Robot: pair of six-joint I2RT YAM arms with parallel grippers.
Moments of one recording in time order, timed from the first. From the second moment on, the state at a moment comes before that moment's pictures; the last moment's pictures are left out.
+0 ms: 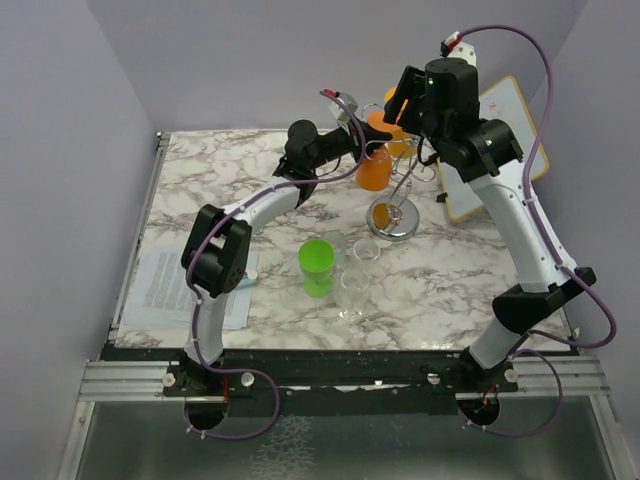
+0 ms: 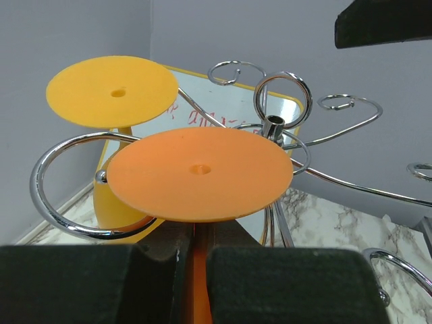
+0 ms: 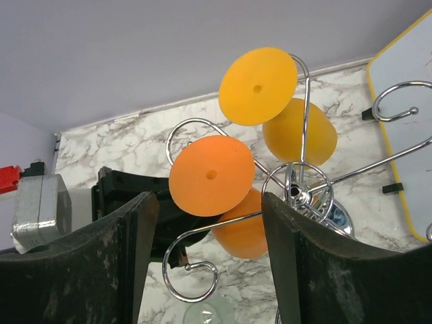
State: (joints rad) left arm -0.53 2.08 1.65 0.76 0.62 -0.35; right arm 0.54 1.68 2.14 -0.80 0.44 0.49
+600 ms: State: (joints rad) left arm -0.54 2.04 1.58 0.83 0.63 -0.30; right arm 0.54 1.68 2.02 -0.84 0.32 0.76
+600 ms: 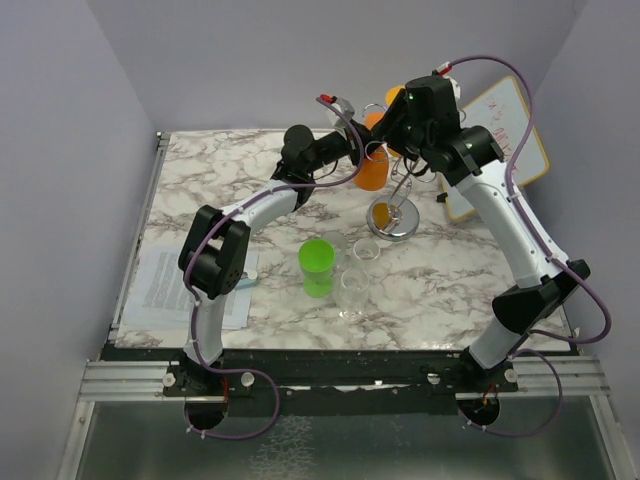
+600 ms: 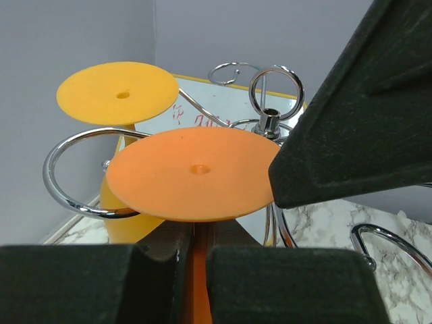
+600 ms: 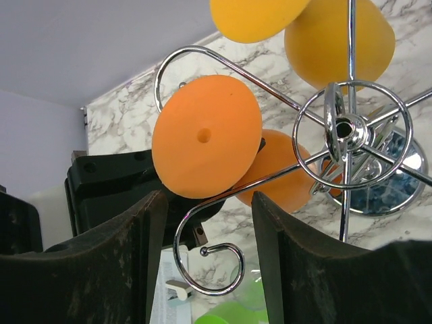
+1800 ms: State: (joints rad) left arm -0.53 2.01 1.53 0.92 0.64 -0.37; right arm 0.51 1.60 1.78 -0.54 0.42 1.19
